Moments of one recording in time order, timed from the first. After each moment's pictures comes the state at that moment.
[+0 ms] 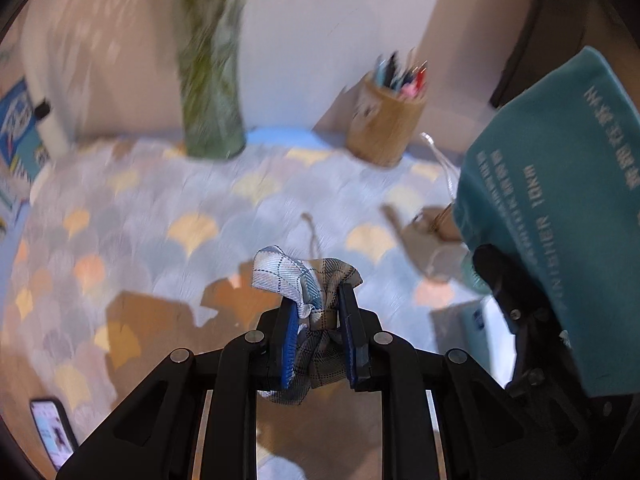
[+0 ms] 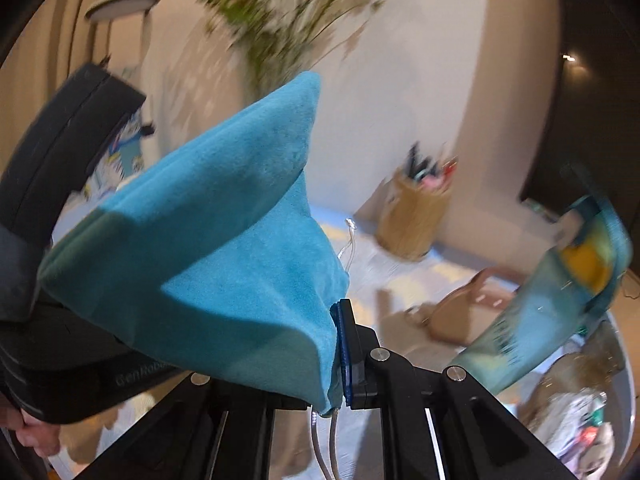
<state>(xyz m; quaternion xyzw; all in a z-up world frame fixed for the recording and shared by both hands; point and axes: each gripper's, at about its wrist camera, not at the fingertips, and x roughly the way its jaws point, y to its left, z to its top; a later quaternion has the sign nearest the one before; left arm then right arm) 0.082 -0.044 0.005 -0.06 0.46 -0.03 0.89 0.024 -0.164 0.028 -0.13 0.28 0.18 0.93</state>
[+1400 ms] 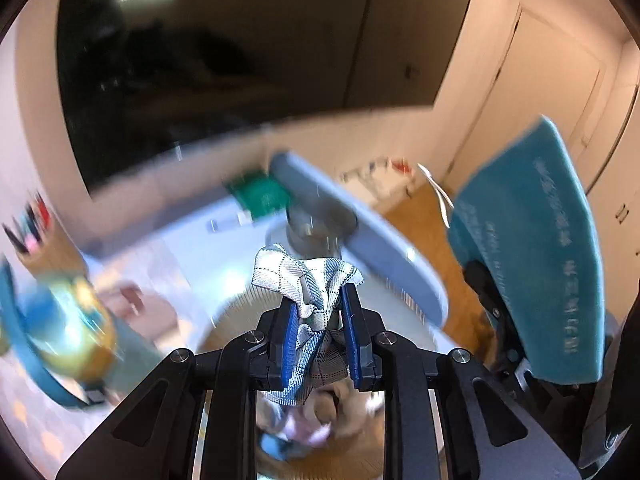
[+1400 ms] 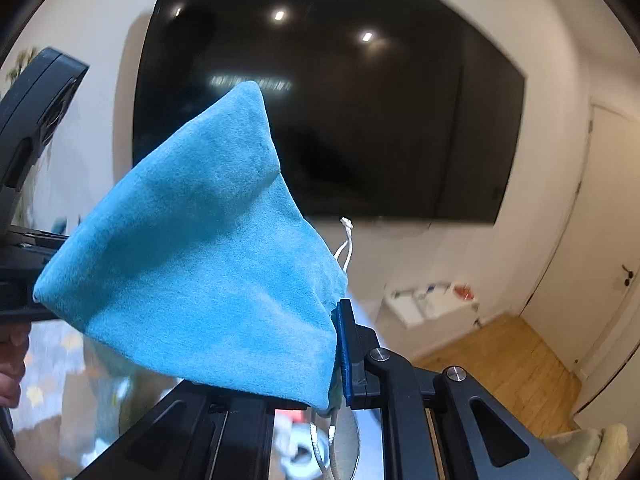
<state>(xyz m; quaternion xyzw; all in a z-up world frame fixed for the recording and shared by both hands) 0.099 -0.376 0.069 0.06 0.43 -0.33 0.84 -0.027 -0.478 0.099 -0.06 0.27 -0.13 0.95</state>
